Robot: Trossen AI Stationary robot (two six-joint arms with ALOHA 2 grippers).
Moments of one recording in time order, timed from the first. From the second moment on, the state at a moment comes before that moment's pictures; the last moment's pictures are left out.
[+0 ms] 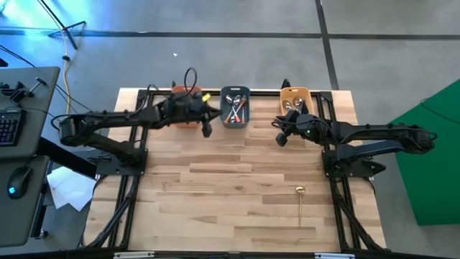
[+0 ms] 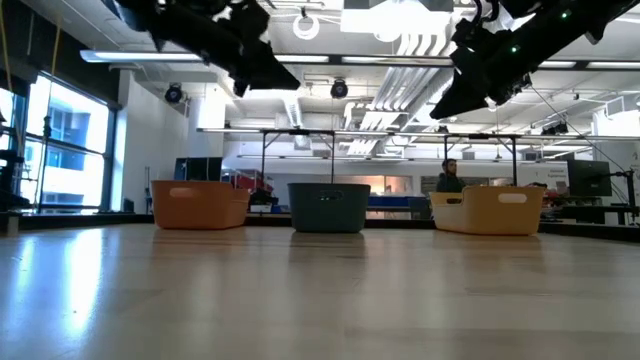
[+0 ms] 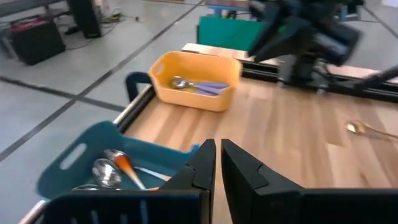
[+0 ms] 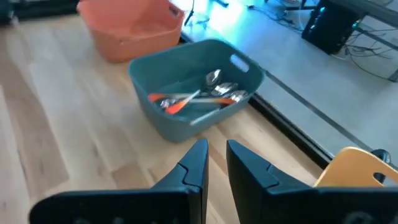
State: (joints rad) left arm 0.34 1.28 0.82 0.14 0.02 0.00; right arm -0.15 0.95 0.59 -0.16 0.49 0.13
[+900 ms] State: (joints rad) left arm -0.01 1.20 0.54 0.55 -0.15 0.01; right arm 0.41 0.97 0.59 -0.51 0.56 0.70
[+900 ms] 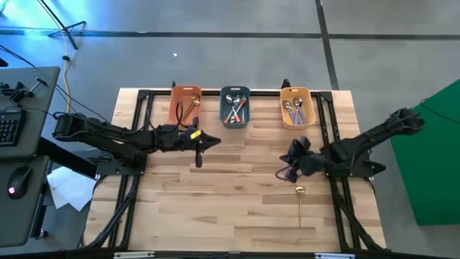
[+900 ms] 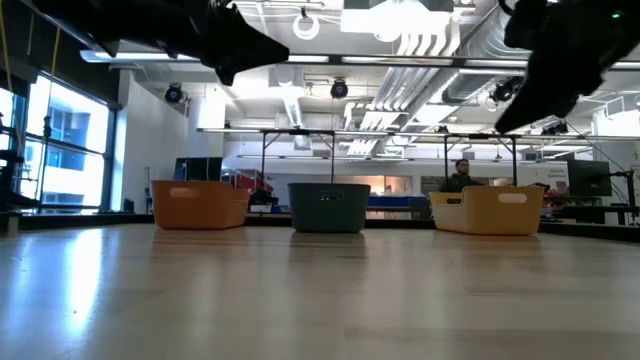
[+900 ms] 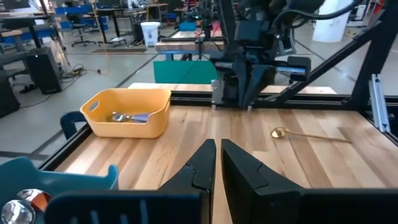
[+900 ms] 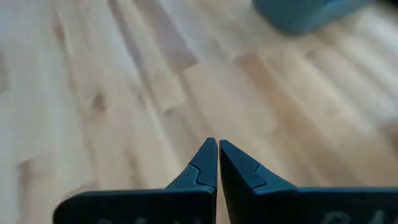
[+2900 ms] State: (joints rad) left arm -0.08 1.20 0.54 0.53 -0.18 -0.05; right arm 0.78 1.56 0.73 -0.79 0.22 1.95
